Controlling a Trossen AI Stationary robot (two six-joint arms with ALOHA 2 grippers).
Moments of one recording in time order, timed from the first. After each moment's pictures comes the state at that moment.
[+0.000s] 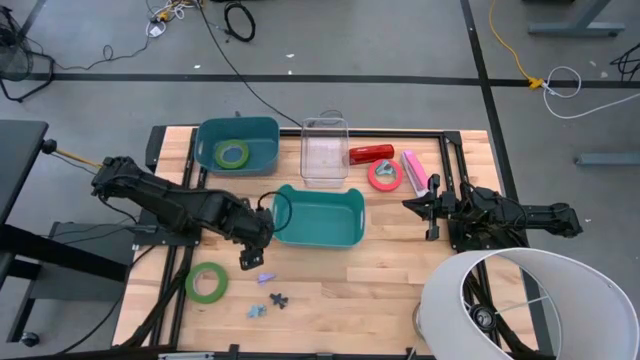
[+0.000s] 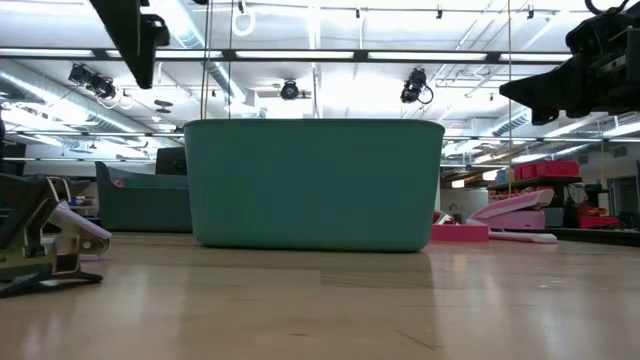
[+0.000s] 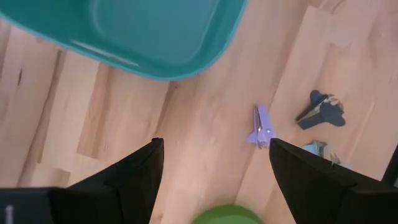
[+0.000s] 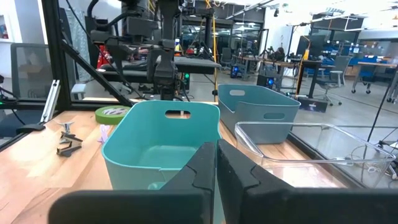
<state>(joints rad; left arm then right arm) -0.34 1.40 1.27 -1.17 -0.13 -0.66 -0.01 0.00 0.02 0.03 0.10 -0.09</state>
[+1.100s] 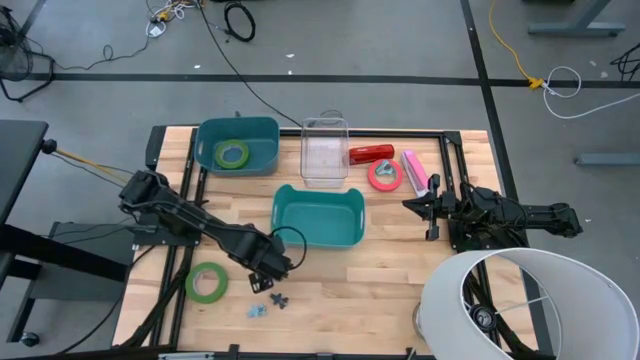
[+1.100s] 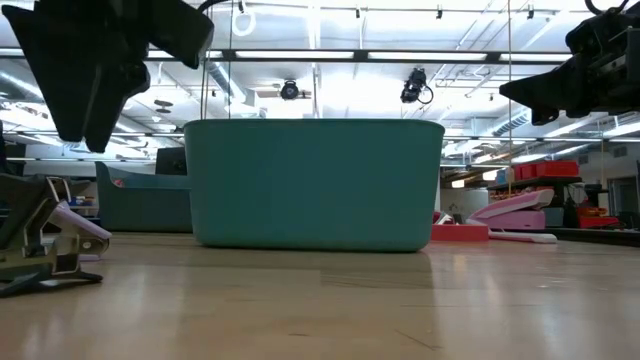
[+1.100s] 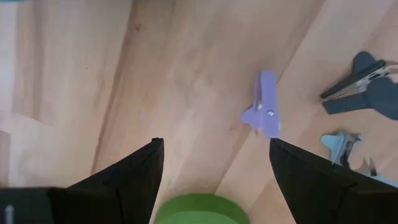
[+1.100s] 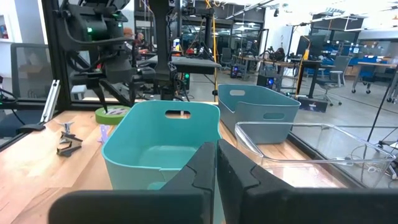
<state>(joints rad) -0.44 1.70 1.27 -1.15 -0.04 -0.82 -0.01 0.00 0.02 0.03 0.10 -0.09</state>
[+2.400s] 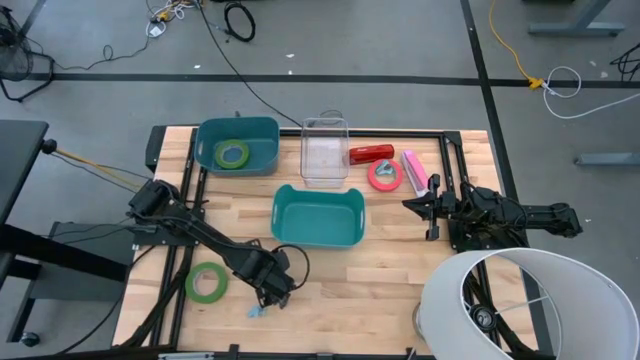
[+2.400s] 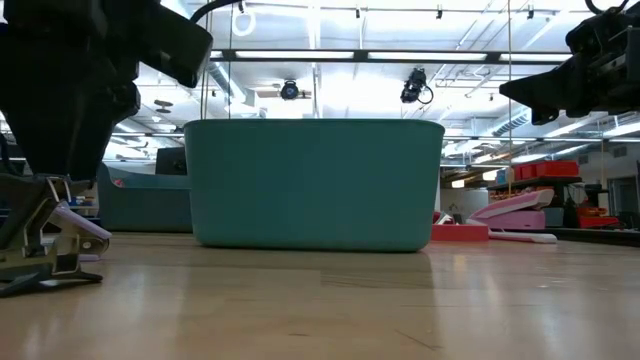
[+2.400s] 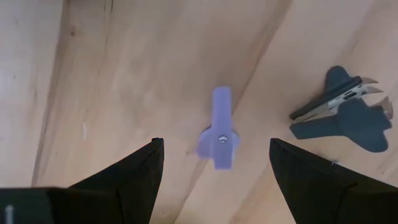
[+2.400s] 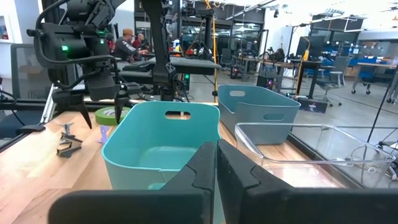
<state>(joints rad) -0.53 1.80 1.27 -1.01 -0.07 -0.92 -0.01 0.00 0.02 0.03 0.10 -0.09</state>
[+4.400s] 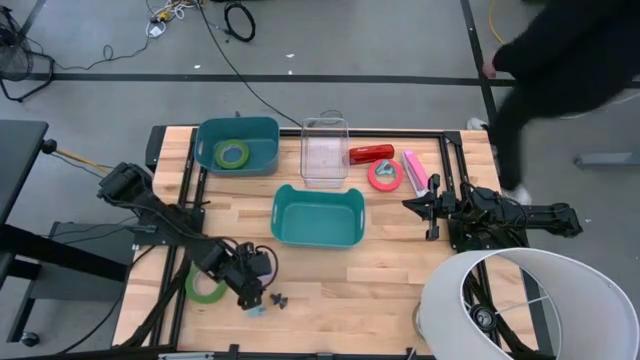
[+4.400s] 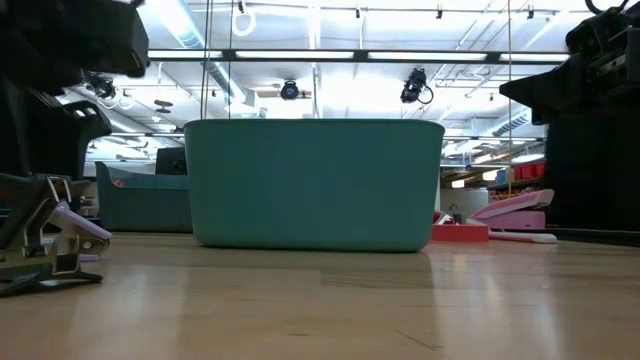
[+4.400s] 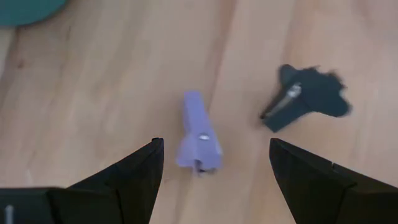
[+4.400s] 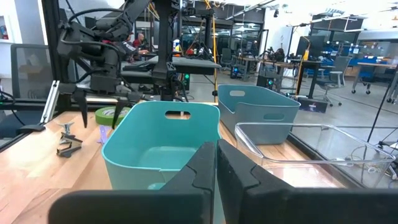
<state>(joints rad) -0.64 1.51 0.81 -0.46 -0.22 -0.89 -0.01 0.00 0.02 0.03 0.10 -0.09</state>
